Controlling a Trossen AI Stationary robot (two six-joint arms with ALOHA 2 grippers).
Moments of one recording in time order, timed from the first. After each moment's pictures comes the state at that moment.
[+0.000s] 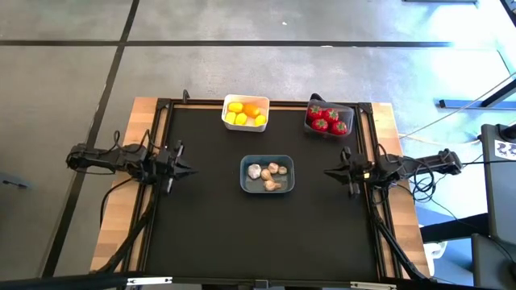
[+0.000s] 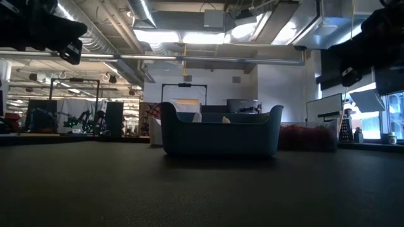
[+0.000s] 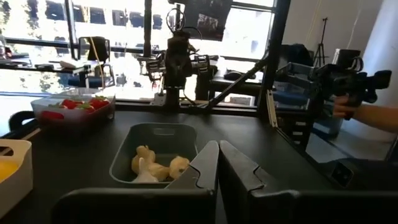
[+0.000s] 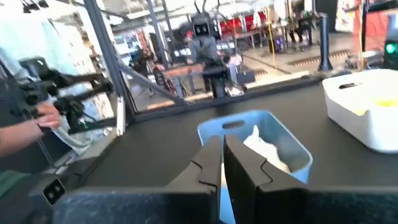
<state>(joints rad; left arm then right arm) -0.15 0.02 0.12 -0.10 -0.07 -0.10 0.21 0.02 0.01 0.05 0.17 0.21</state>
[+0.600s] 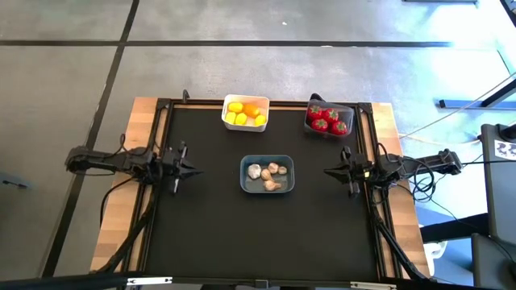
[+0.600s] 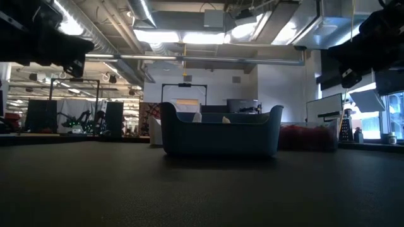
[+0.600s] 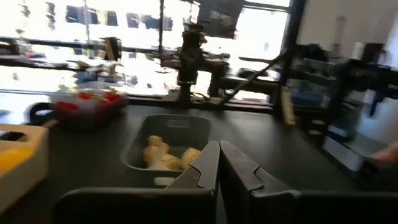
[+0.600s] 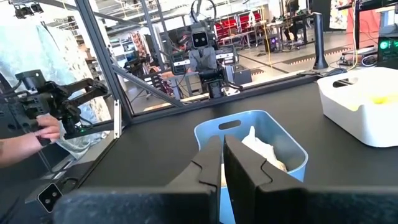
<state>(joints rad) -0.11 0.02 0.01 0.02 -0.07 -0.09 0.21 0.03 0.01 0.05 0.19 0.23</state>
